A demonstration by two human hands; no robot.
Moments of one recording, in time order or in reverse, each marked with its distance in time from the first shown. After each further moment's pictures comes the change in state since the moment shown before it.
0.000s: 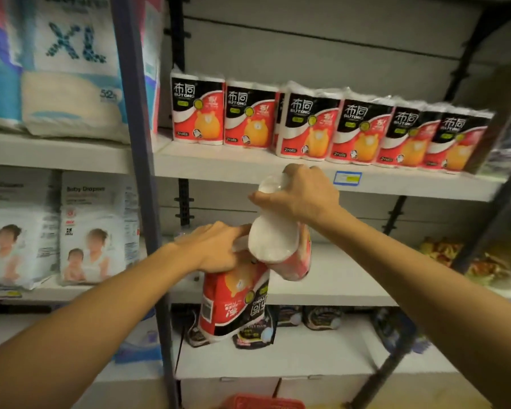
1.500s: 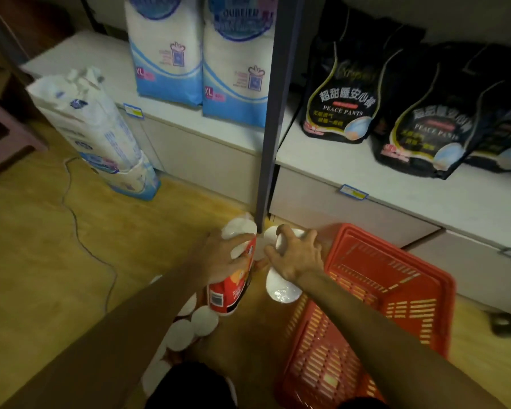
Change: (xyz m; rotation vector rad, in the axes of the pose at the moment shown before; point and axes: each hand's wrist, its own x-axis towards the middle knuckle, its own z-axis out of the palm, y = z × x) left_hand -0.180 -0.226 0.771 -0.270 -0.199 -0.748; right_hand -0.383 0.175 0.769 0.087 -0.899 -0.026
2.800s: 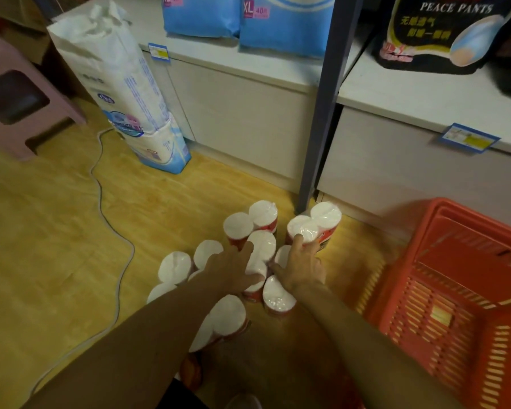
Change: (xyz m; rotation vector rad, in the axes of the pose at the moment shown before) left_hand 0.064 -0.110 0.185 0.124 0.033 -0.128; right_hand 0.092 0.040 0.215 -0.090 -0.024 -0.042
